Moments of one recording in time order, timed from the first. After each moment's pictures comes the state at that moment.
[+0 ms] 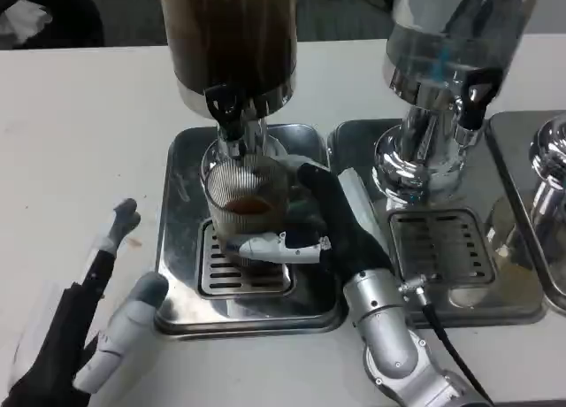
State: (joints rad) left arm 0.34 0.29 0.10 0.16 0.16 -0.63 -0.05; right arm -0.50 0.08 0.26 1.02 -0.36 -0.54 -0.36
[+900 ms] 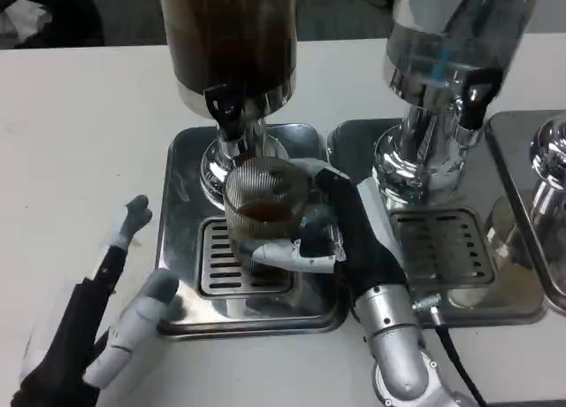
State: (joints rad) left arm 0.32 0.29 0.08 0.17 0.16 -0.63 -0.06; right arm -0.40 0.06 0.26 0.91 -0.37 -0.55 -0.41
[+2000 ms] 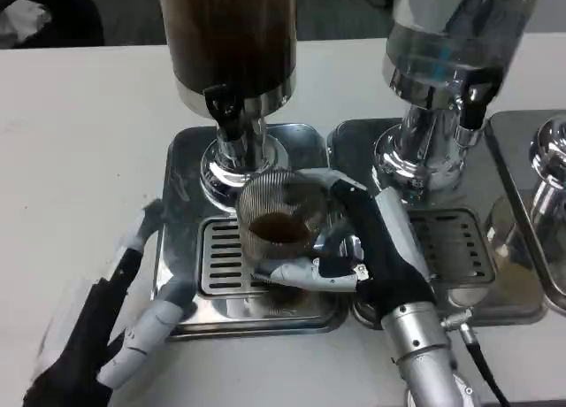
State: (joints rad) left arm 0.30 0.30 0.06 0.18 0.24 -0.63 -0.04; right arm -0.22 -0.01 0.26 0.61 -0.42 -0.50 -0.31
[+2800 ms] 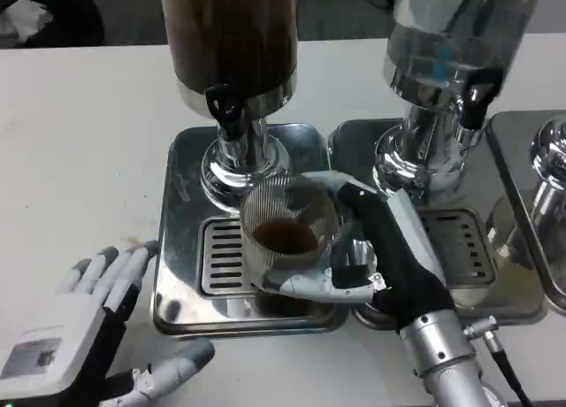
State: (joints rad) left arm 0.45 0.42 0.07 -0.09 0.83 -0.34 0.14; right arm -0.10 -0.05 0.24 0.38 -0.38 -0.48 -0.17
